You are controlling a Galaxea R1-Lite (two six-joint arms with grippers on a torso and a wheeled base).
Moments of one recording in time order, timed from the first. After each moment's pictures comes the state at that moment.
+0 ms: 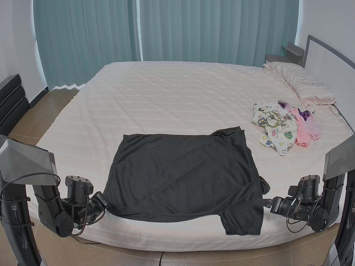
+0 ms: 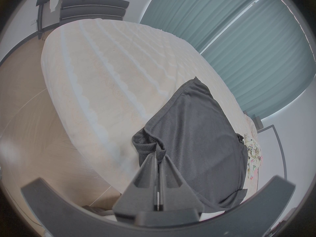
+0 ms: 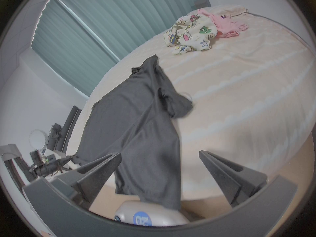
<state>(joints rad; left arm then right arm) -0.21 2.21 -0.30 -1.18 0.11 -0.94 0.12 2.27 -0.16 -1.44 0.20 0.49</state>
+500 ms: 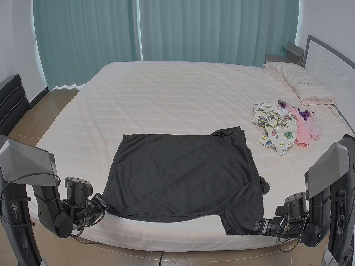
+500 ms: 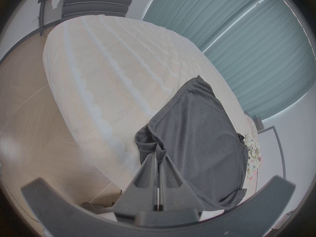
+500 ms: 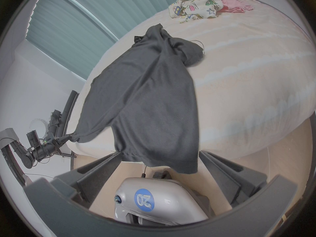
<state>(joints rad) -0.20 2.21 -0.29 -1.18 0.10 -0.96 0.30 2.39 -0.02 -1.55 0.17 0.58</state>
